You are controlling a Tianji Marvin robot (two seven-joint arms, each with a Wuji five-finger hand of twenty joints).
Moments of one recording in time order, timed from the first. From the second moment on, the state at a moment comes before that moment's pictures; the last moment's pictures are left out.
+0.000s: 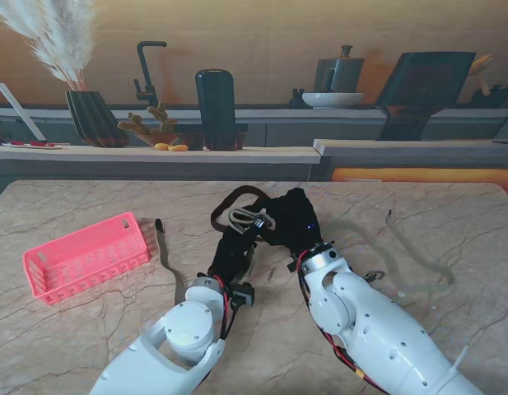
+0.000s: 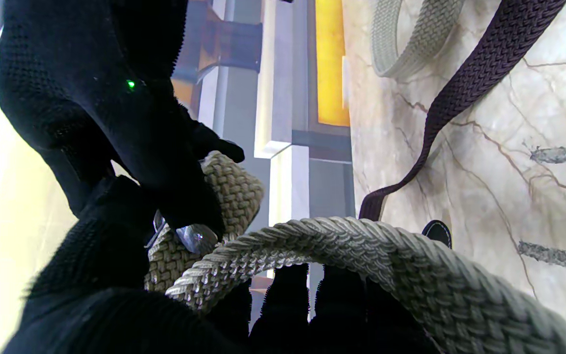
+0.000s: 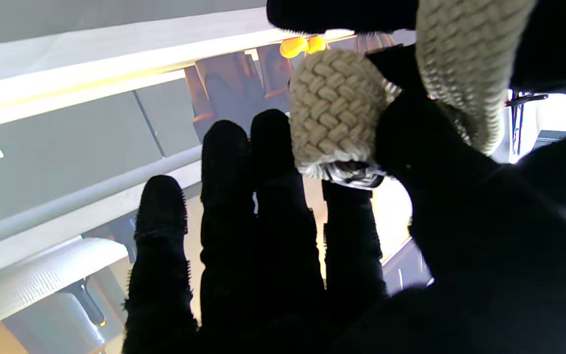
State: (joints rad) left arm 1.44 -1.34 -0.89 -1.47 -0.30 -0.08 0.39; right arm -1.26 -1.18 0.85 -1.31 -0.87 -0.13 -0.68; left_hand 0.69 -0.18 0.19 -0.06 0.15 0.10 0.22 0.35 0.24 0.14 0.34 0.29 0.25 0.16 0.34 0.36 0.06 0.07 0.72 0.36; right_hand 0.67 -0.70 0.81 -0.18 0.74 -0.10 0.90 0.19 1.14 0.08 0.75 0.30 0.87 0.10 0.91 0.71 0.32 0.26 0.97 0.46
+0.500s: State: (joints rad) left arm 1.44 -1.38 -0.90 -1.48 -0.31 -0.06 0.50; right arm -1.30 -1.19 0.87 -1.32 -0.81 -0.23 -0.56; left_hand 1.11 -0.06 -0.09 -0.09 0.18 0.09 0.77 0.45 0.53 0.09 0.48 0.37 0.48 0.16 0.52 0.40 0.18 0.14 0.91 0.45; right_hand 0.61 -0.68 0.85 -0.15 0.65 -0.02 0.83 0.36 1.04 0.04 0.77 0.36 0.84 0.06 0.85 0.71 0.29 0.26 0.94 0.45
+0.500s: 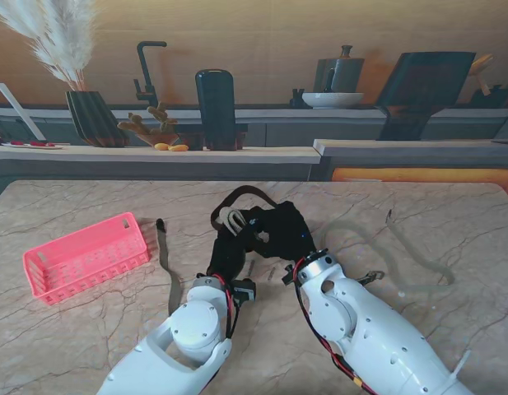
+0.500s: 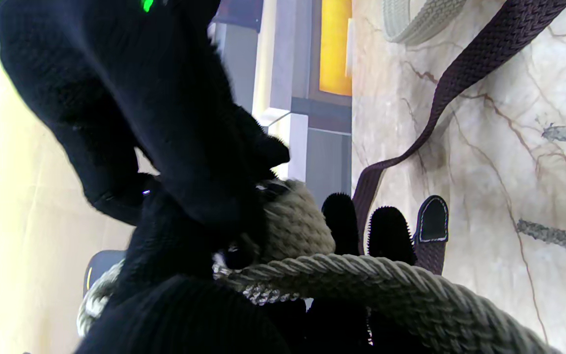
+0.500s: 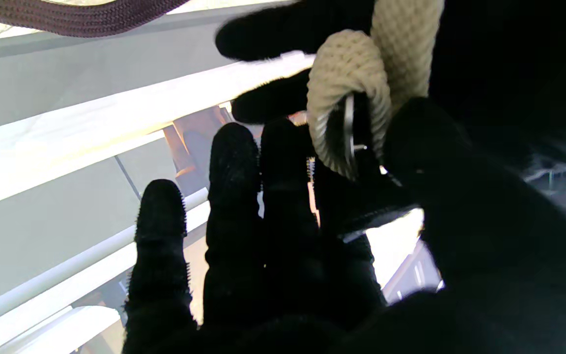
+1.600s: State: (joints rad) left arm 1.45 -1.27 -0.98 -1.55 -0.30 0.18 0.10; right arm -1.42 -1.04 1.09 -1.51 -1.22 -0.39 -0.37; left_hand 0.87 -0.46 0.47 -0.07 0.57 0.13 1.07 0.70 1.13 0.13 1.01 0.89 1.23 0.19 1.40 0.78 0.93 0.40 1.70 0.56; right_hand 0.60 -0.60 0.84 -0.07 0.11 -0.39 0.46 0.40 0.40 0.06 0.48 0.29 0.58 0.04 0.40 0.50 0.23 0.22 0.76 0.48
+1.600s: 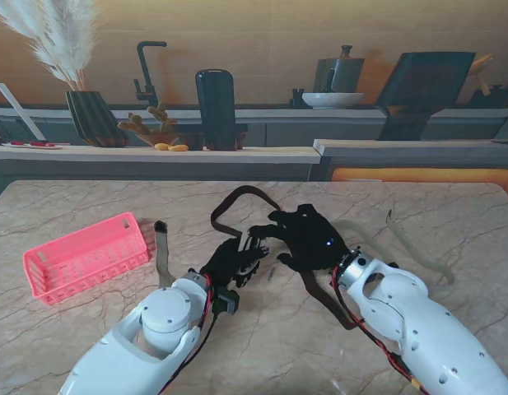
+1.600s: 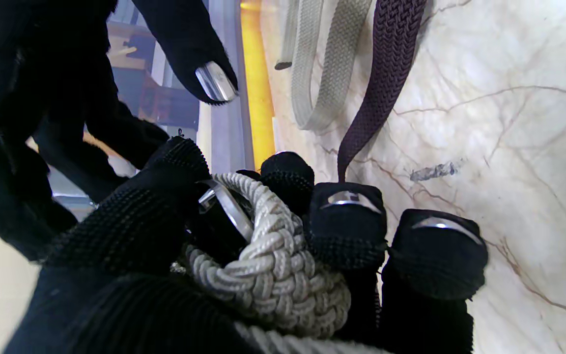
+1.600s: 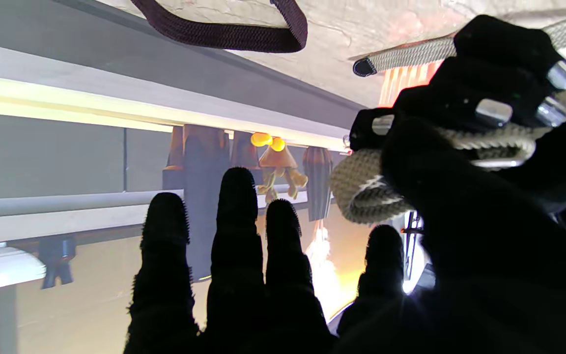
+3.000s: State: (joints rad) left arm 1.43 -1.25 -0.96 -1.52 -0.35 0.18 0.03; right arm -1.17 -1.05 0.84 -1.27 -1.13 -0.46 -0.49; left_hand 0.64 -0.53 0.74 -0.05 0.46 0.22 0.50 0.33 1.13 0.11 1.04 0.89 1.23 0.17 1.40 0.75 0.94 0.40 1.71 0.51; right_hand 0.62 -0.65 0.83 -0.14 0.59 -0.39 0.87 0.31 0.95 -0.02 0.58 0.35 0.74 0.00 0.61 0.61 0.27 0.21 0.77 0.49
